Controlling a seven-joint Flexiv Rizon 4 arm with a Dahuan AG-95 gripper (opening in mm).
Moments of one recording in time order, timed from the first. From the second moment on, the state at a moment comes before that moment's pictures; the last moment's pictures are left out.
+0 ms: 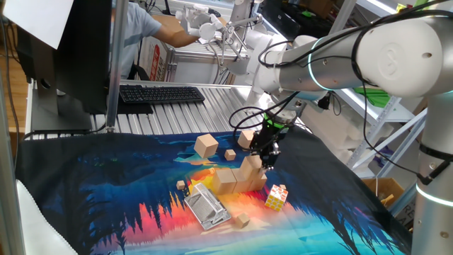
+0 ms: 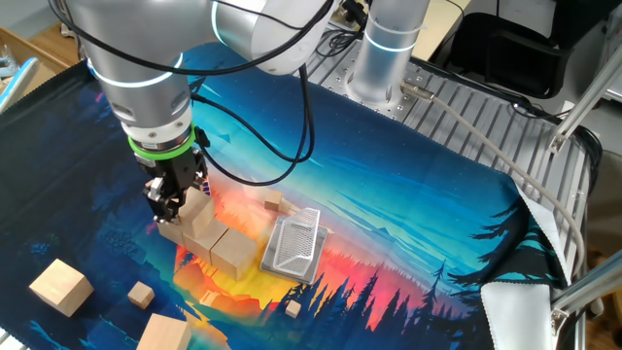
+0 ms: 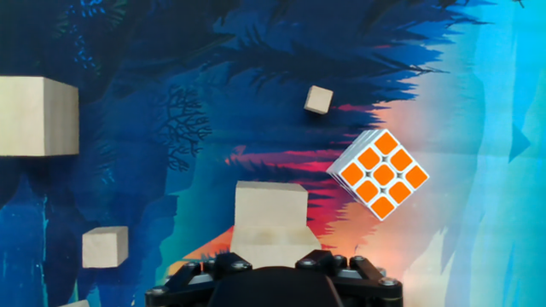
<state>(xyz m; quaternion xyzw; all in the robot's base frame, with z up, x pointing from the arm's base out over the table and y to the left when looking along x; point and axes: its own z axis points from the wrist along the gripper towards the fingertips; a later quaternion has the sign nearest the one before) 0.620 -0.116 0.091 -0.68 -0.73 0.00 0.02</state>
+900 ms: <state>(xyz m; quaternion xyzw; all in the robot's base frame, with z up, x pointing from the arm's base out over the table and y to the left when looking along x) 0.625 -0.129 0.123 -0.62 -0.78 -0.01 0.04</state>
